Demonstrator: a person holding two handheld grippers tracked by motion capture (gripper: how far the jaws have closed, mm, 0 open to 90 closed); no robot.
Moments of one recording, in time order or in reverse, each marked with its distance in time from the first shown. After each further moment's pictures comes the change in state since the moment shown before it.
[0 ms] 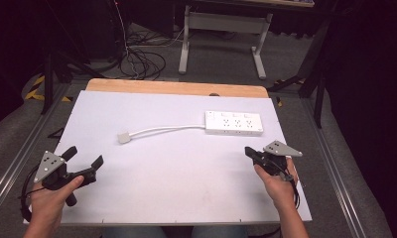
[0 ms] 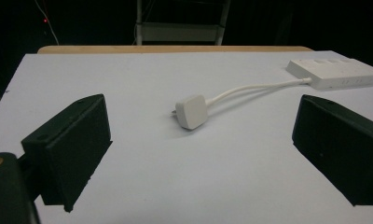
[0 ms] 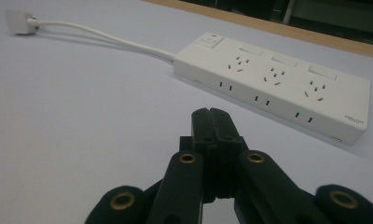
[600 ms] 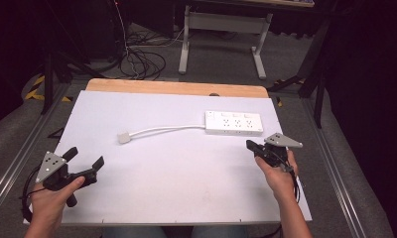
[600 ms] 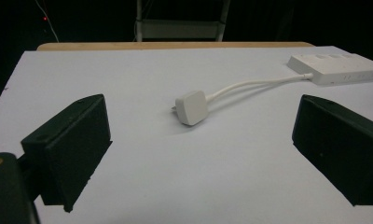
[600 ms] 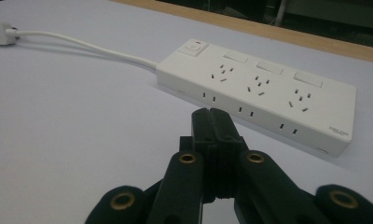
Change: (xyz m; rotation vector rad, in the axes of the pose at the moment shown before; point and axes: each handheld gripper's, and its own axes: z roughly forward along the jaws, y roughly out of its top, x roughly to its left) left arm -0.001 -0.002 0.001 0.012 0.004 0.007; right arm -0.016 0.013 0.010 0.013 -0.014 0.025
